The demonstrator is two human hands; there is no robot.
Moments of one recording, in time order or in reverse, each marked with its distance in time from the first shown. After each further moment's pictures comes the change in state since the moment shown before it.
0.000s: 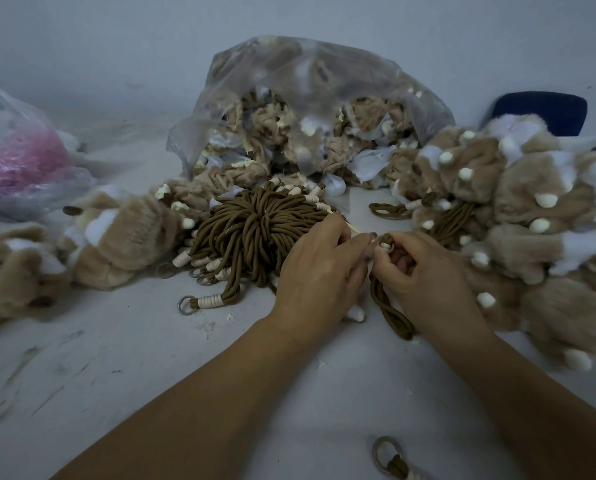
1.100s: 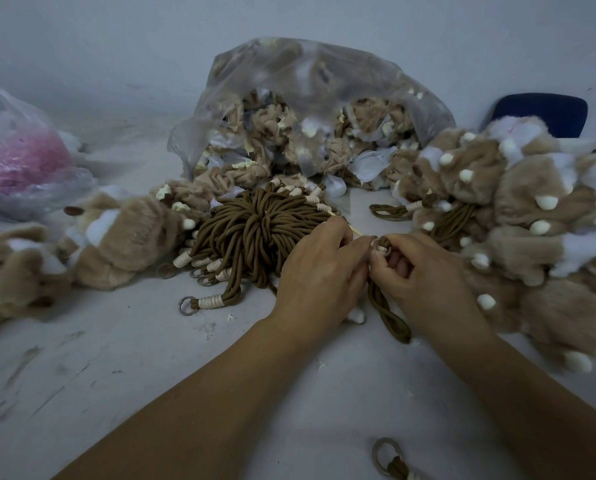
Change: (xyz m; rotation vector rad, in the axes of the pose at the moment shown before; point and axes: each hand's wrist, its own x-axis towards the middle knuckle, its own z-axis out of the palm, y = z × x) left_hand -0.002 0.000 0.001 0.027 -0.011 0.000; right_hand -0.002 0.000 -0.003 -0.087 -0.027 -0.037
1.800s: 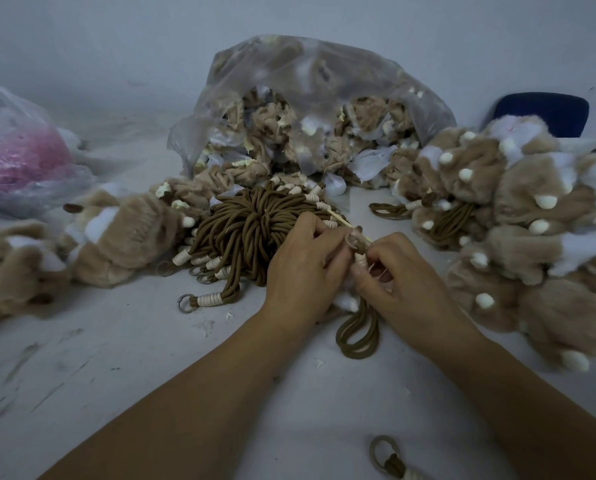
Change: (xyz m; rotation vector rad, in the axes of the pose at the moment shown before) left_hand -0.003 -0.013 0.001 -0.199 -0.029 -0.265; right_hand -0.006 0.005 0.011 0.074 -0.166 -0.103
